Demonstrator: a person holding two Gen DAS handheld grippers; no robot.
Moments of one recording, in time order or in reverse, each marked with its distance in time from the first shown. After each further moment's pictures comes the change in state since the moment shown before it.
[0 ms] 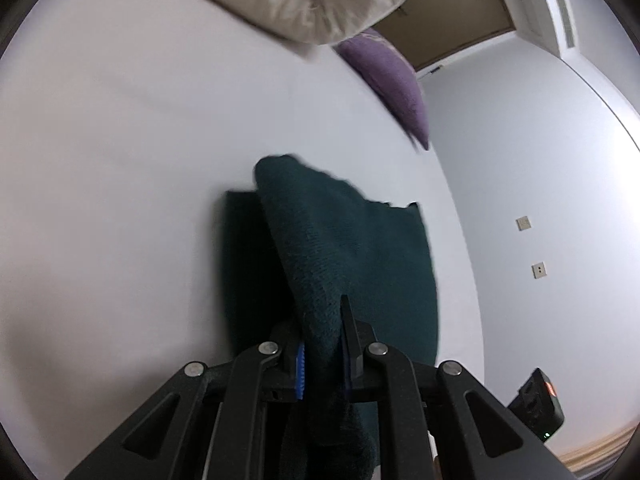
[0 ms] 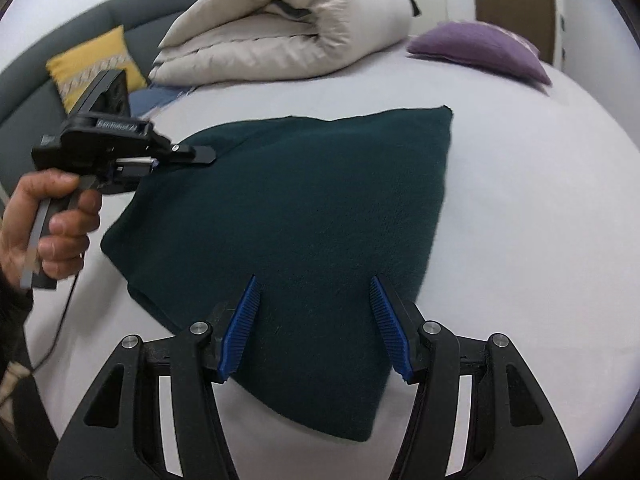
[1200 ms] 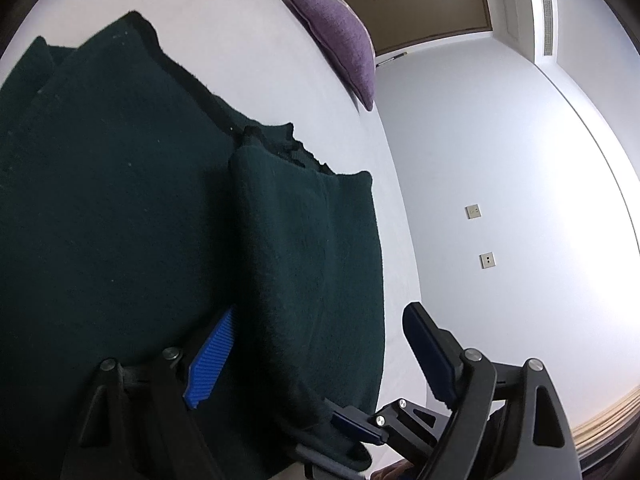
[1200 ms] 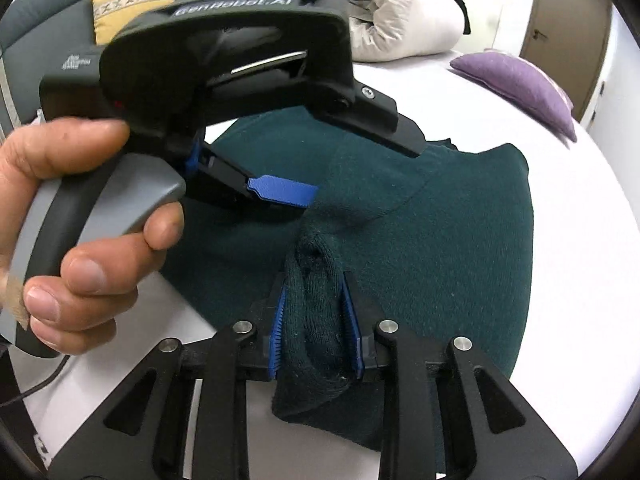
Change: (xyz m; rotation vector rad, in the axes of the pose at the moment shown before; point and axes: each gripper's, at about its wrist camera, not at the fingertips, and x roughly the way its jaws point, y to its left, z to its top) left arm 0.086 -0.087 -0.054 -0.054 0.070 -0.232; right arm 0.043 0.081 0.021 -0.226 0.081 -0.029
